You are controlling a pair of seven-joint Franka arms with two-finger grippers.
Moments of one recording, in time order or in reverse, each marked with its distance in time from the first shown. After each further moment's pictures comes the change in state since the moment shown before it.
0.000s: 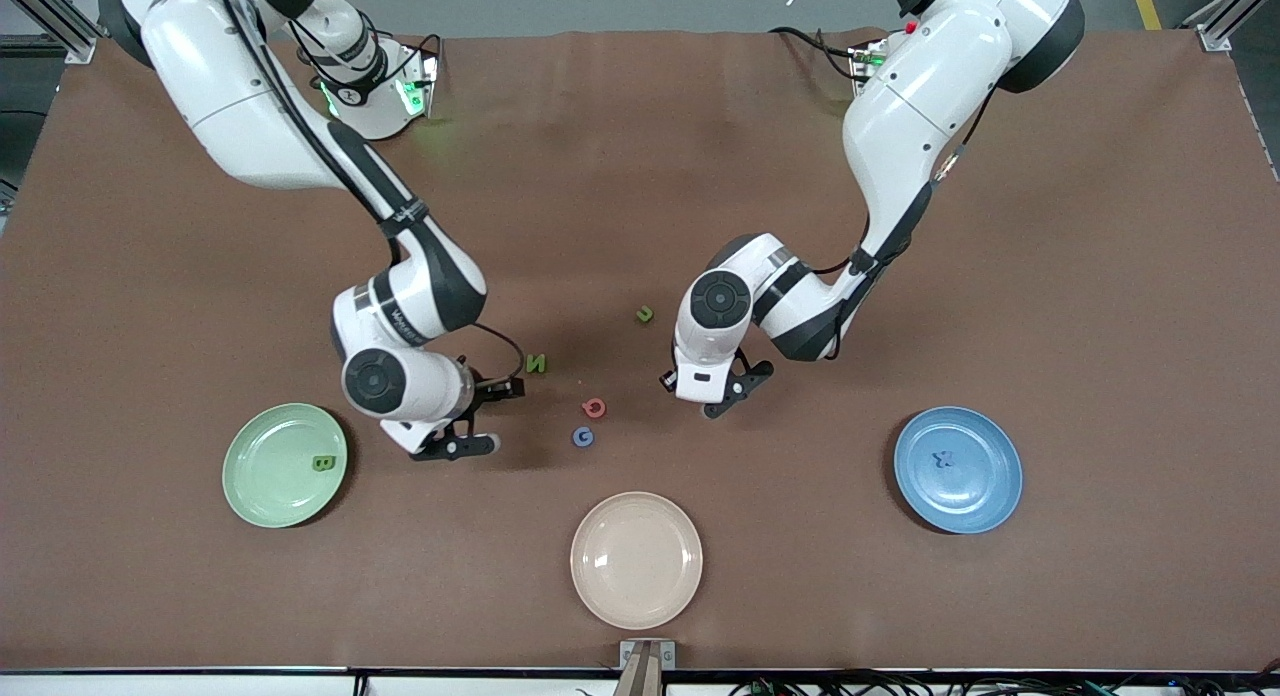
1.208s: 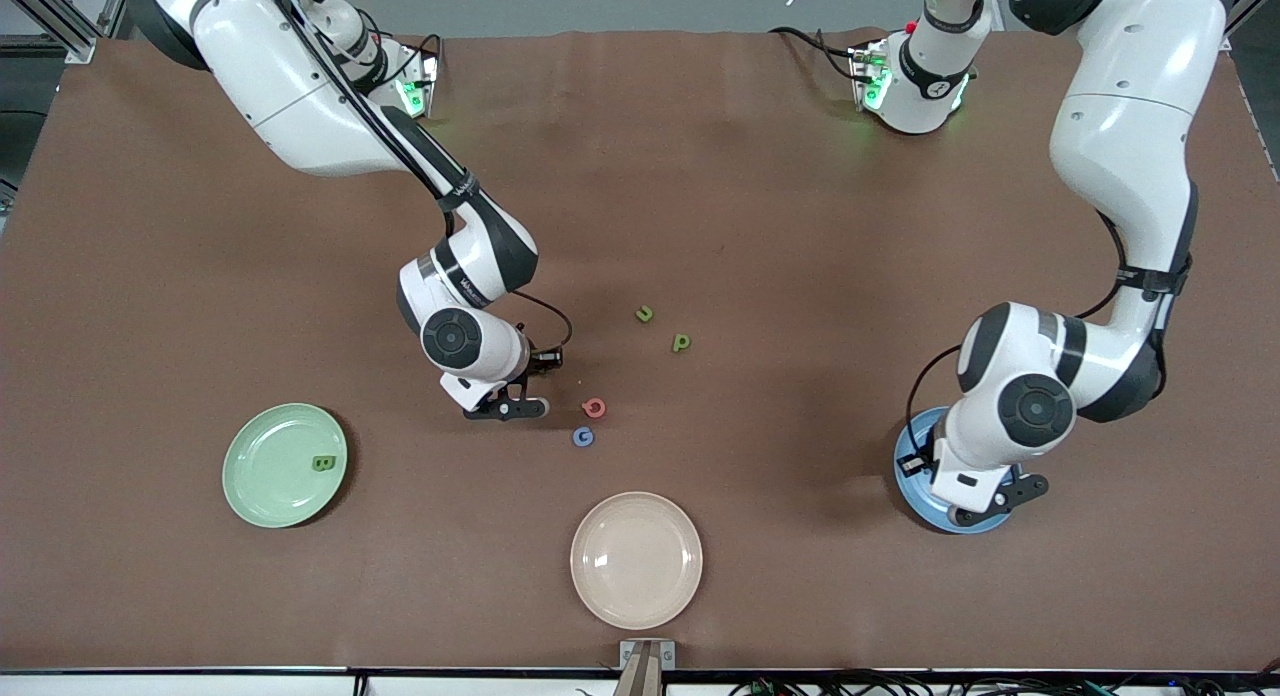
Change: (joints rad) left arm 0.455 -0.098 0.058 0.063 0.054 -0.192 0.790; right arm 0.084 -0.005 -0.003 -0.100 -0.001 0.084 0.146
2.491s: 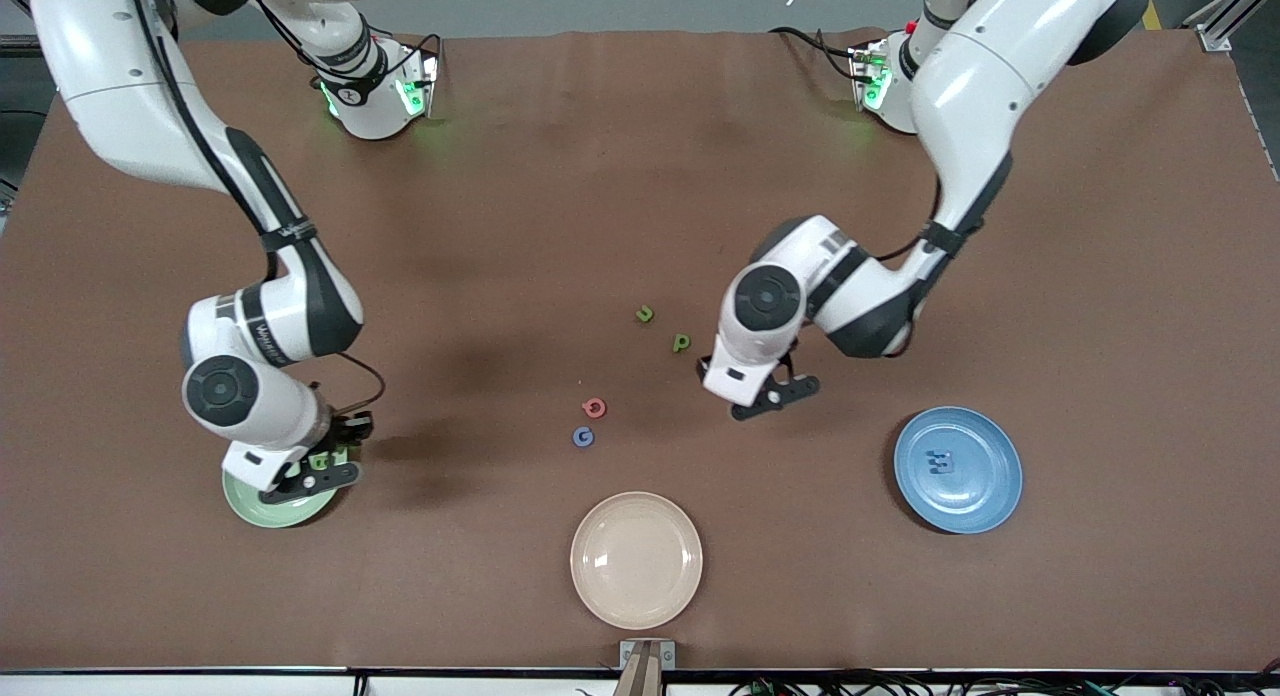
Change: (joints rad) left arm -0.296 -0.018 -0.220 -0.091 0.026 -0.050 -0.515; right arm -0.373 -0.061 -0.027 0.121 -0.368 -0.093 -0.531
